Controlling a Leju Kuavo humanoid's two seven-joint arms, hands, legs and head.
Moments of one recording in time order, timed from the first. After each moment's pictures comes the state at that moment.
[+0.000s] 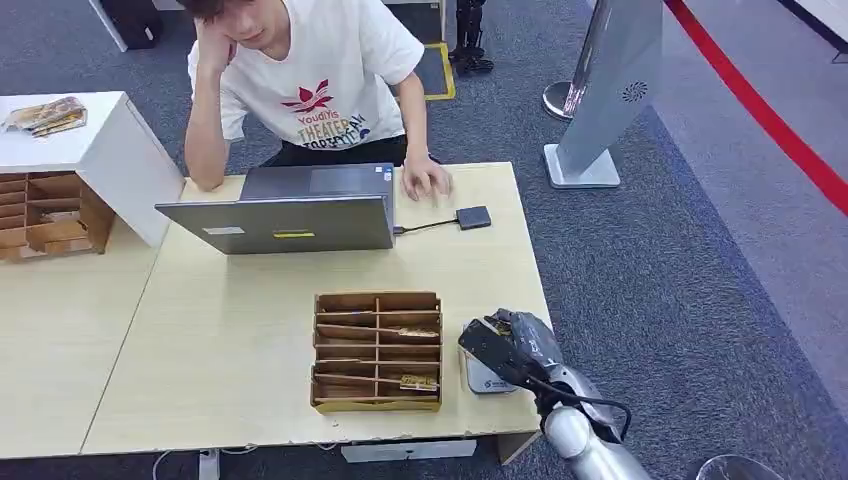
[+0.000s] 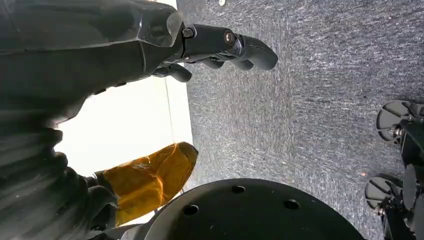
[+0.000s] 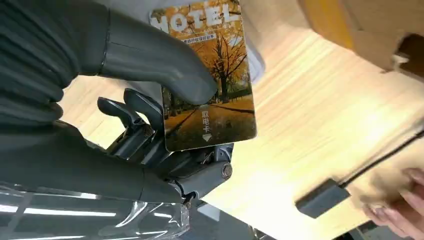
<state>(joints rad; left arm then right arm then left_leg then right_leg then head) -0.11 0.01 -1.46 -0.14 1.52 0.37 0.22 -0.22 -0.09 0.47 -1.15 0.60 -0.13 0.05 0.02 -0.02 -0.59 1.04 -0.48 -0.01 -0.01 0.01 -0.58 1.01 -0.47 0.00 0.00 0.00</state>
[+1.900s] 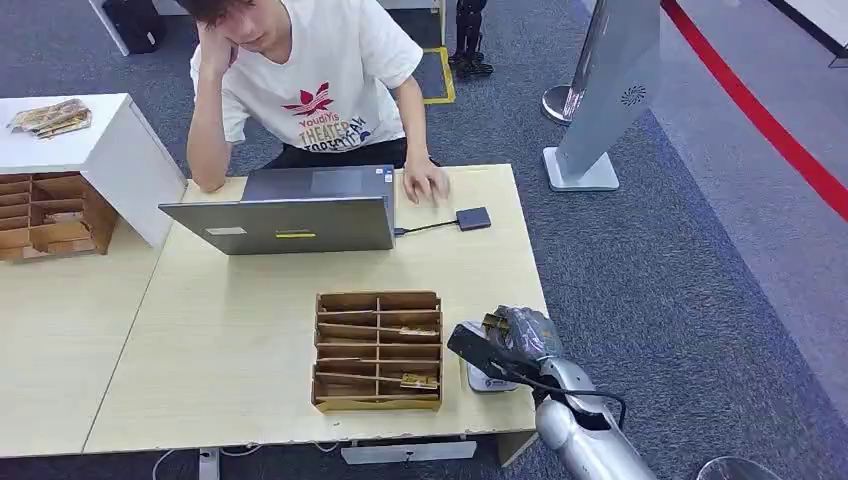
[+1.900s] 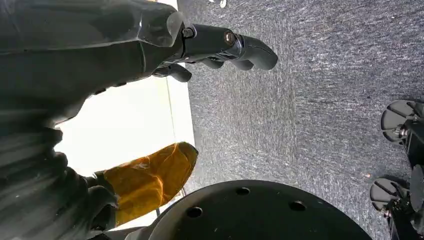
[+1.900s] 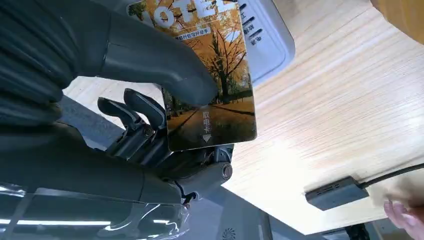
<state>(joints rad) -0.11 0.01 -1.48 -0.14 1.52 0.36 0.24 -0.30 -0.09 0.51 -1.00 0.80 -0.17 0.10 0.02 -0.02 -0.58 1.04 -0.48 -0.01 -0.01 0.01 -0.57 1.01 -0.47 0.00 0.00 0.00</state>
